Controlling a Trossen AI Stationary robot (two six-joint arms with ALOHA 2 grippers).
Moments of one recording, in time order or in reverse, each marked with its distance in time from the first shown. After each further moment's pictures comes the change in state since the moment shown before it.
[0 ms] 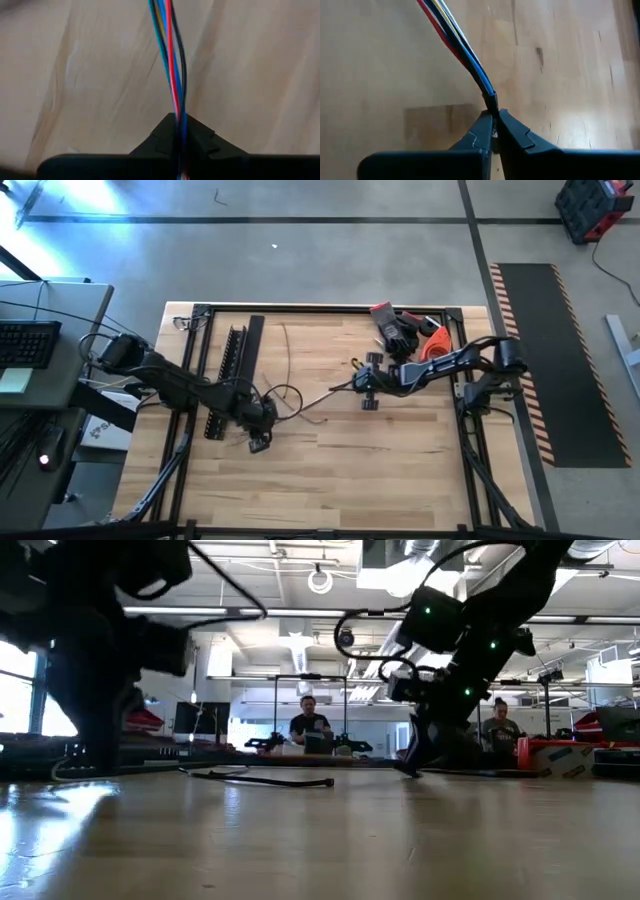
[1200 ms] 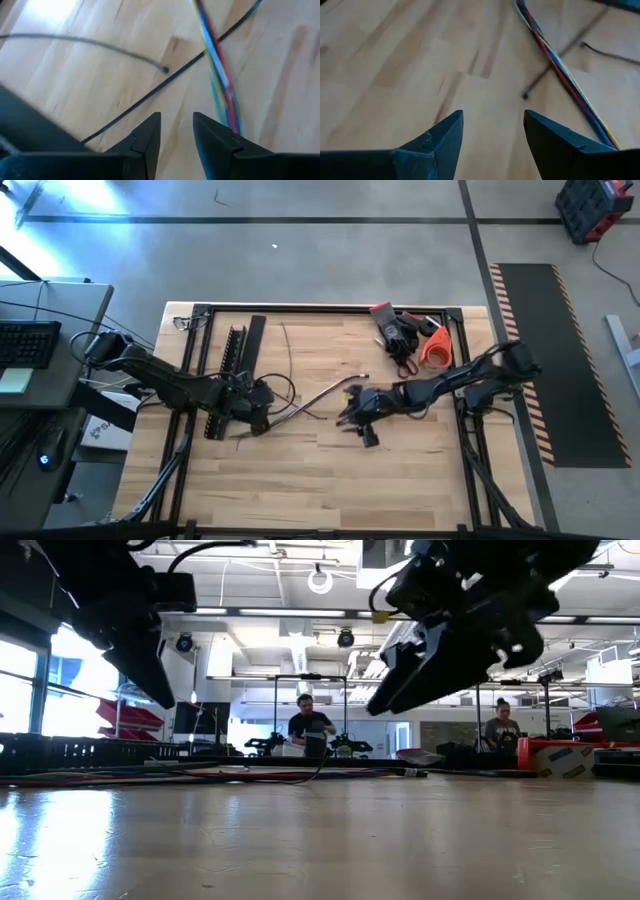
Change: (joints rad) left arm -0.022 -0.154 0.080 -0.171 -0.497 0.063; right arm 0.245 -0.066 0.037 0.227 -0.441 0.060
